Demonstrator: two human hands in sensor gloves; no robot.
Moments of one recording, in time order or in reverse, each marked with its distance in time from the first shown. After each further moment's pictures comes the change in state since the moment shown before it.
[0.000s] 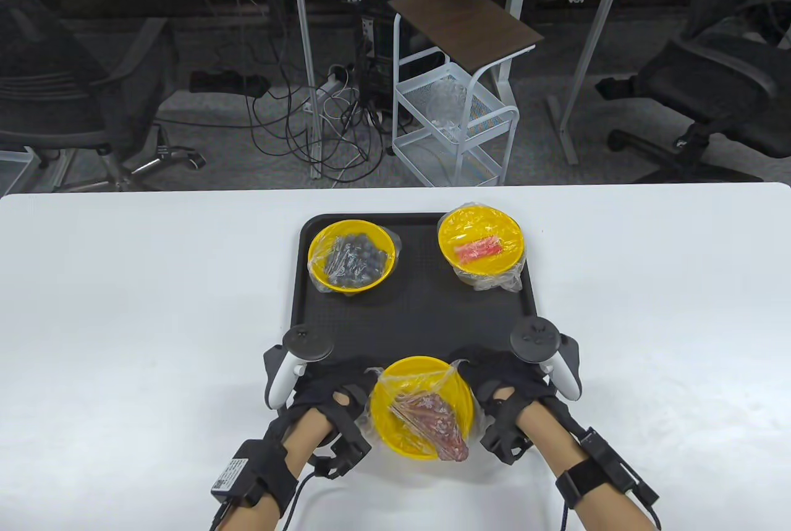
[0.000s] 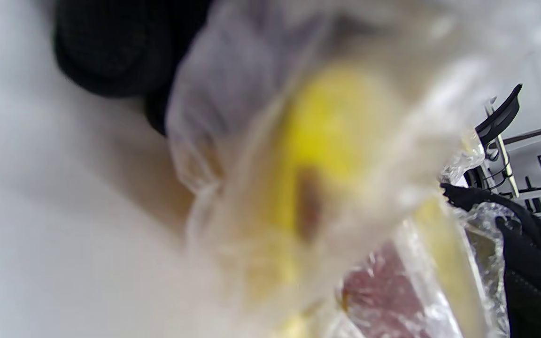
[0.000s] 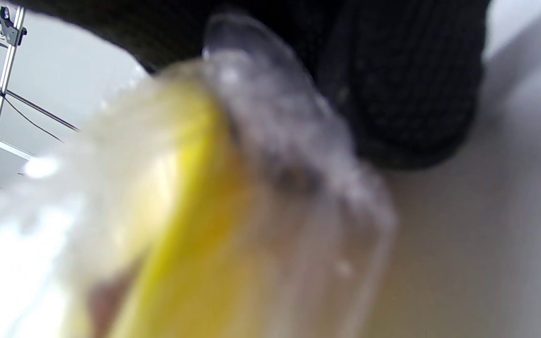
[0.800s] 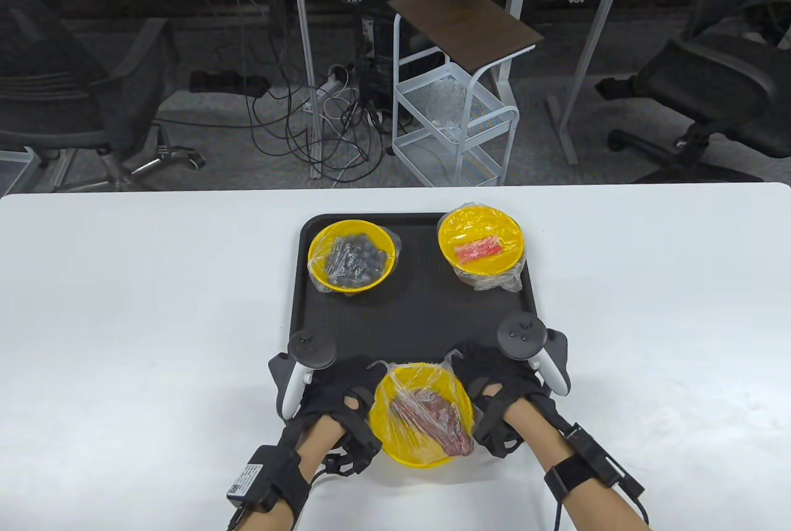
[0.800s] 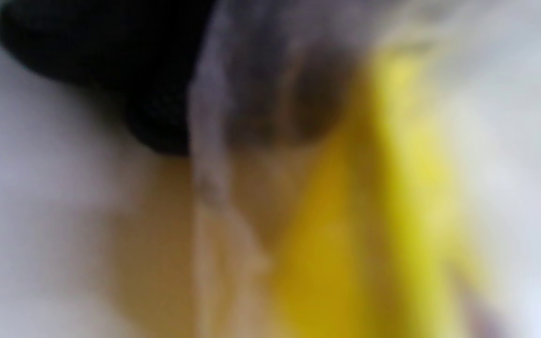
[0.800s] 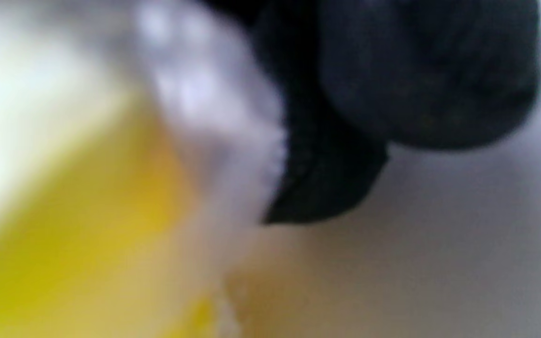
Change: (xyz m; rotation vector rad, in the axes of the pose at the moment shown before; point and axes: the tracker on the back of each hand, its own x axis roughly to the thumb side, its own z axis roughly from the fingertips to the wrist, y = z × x) left_hand -0.007 -0.011 -0.001 0.251 0.025 -0.025; right_hand 0.007 0.005 -0.004 -0.089 0.027 0.114
